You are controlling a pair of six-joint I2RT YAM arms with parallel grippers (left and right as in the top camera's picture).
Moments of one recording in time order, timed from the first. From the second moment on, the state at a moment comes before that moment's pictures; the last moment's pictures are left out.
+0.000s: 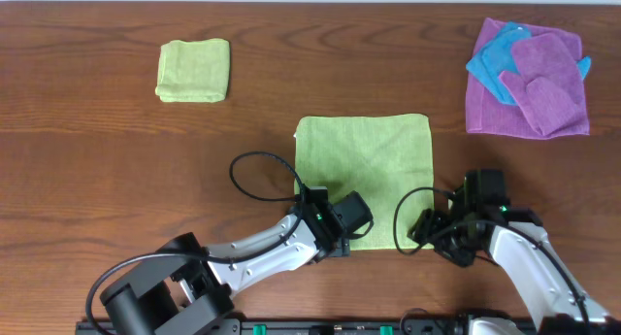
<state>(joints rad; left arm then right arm) -1.00 1.71 0.90 -0.63 -0.11 -1.04 -0.04 1.30 0.52 -0.71 -0.31 0.41</state>
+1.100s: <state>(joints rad) -0.98 1.72 0.91 -0.72 -0.07 -1.04 -0.04 1.34 0.51 -0.72 -0.34 0.42</state>
